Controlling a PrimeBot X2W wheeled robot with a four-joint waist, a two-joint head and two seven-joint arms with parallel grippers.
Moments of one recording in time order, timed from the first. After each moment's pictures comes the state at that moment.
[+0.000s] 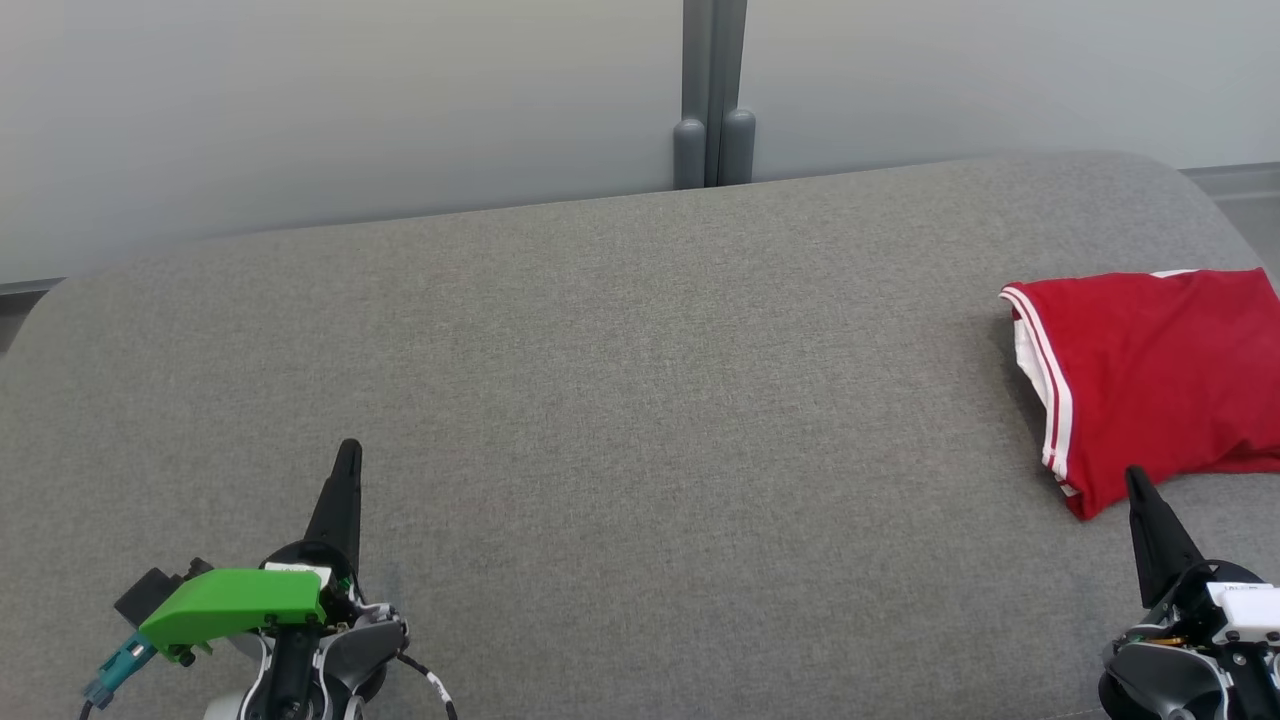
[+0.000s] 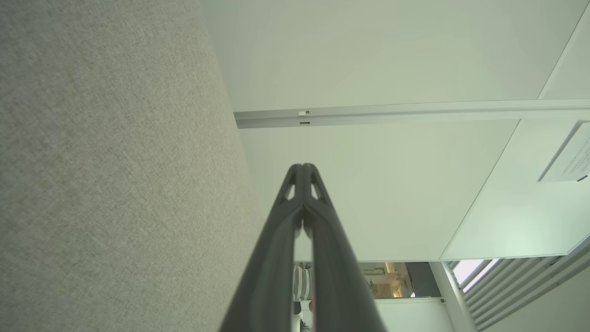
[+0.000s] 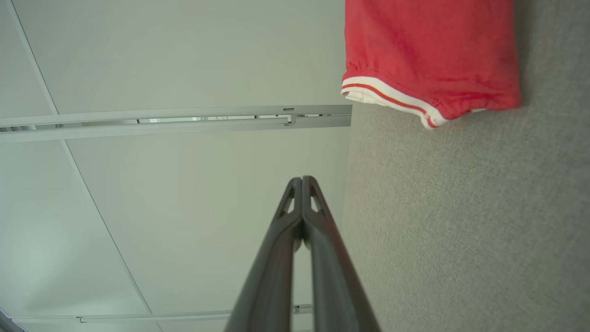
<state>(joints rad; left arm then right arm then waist) -0.14 0.05 -0.05 0.27 -1.63 -0.13 0.03 -0.01 -0.05 -0.27 0.15 1.62 0.13 0.19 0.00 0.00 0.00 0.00</state>
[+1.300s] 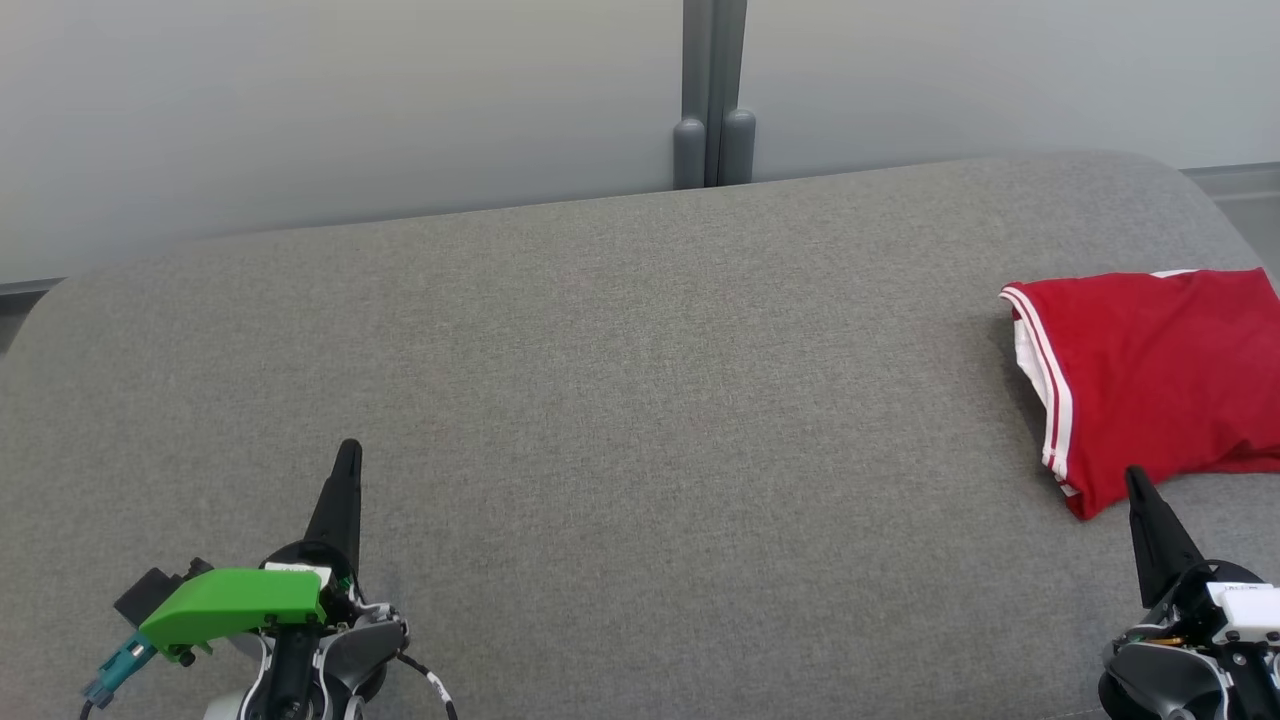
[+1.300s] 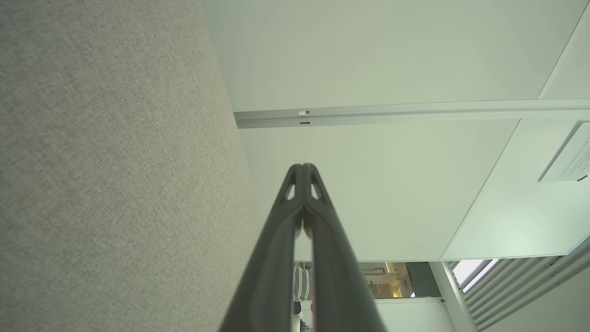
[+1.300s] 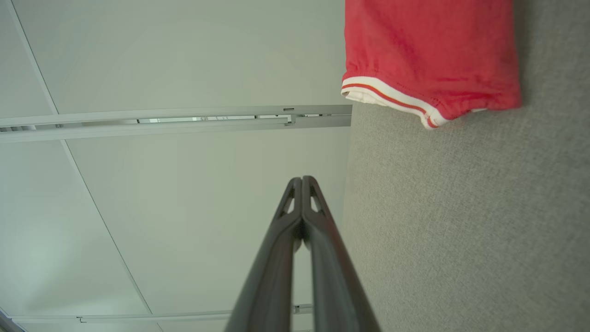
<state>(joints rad) -0.14 0.05 -0.05 0.27 -1.63 -0.13 0.03 -0.01 -0.05 -0.27 0.15 1.62 0.13 0.19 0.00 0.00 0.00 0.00</state>
